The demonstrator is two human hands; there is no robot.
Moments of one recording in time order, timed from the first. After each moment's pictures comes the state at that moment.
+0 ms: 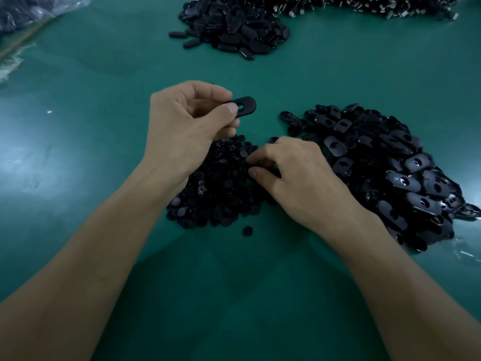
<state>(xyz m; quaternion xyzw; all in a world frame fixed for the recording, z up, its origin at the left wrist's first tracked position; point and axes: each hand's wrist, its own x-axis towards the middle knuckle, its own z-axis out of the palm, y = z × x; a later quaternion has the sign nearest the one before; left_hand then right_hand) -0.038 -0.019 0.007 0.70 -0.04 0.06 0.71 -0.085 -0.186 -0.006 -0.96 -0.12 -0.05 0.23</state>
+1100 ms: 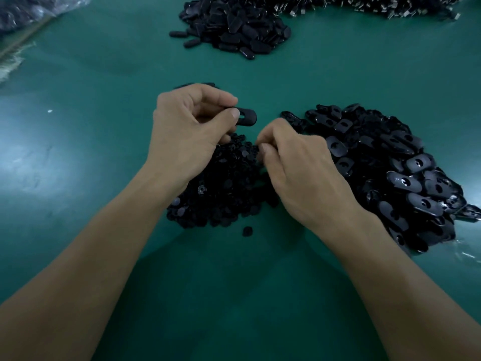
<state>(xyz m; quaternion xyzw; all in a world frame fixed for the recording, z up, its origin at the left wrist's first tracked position) -0.036 -0.019 0.002 0.77 -0.07 0.09 0.63 -0.089 -0.182 -0.002 -0.94 -0.12 -0.11 0.30</state>
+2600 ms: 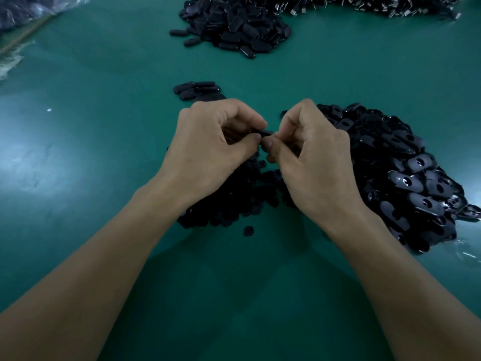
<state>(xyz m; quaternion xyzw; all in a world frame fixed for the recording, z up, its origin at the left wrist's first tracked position) -0.047 -0.028 -0.002 0.83 -0.20 0.11 0.51 -0.084 -0.183 -0.005 -0.87 -0.07 -0.19 0.46</state>
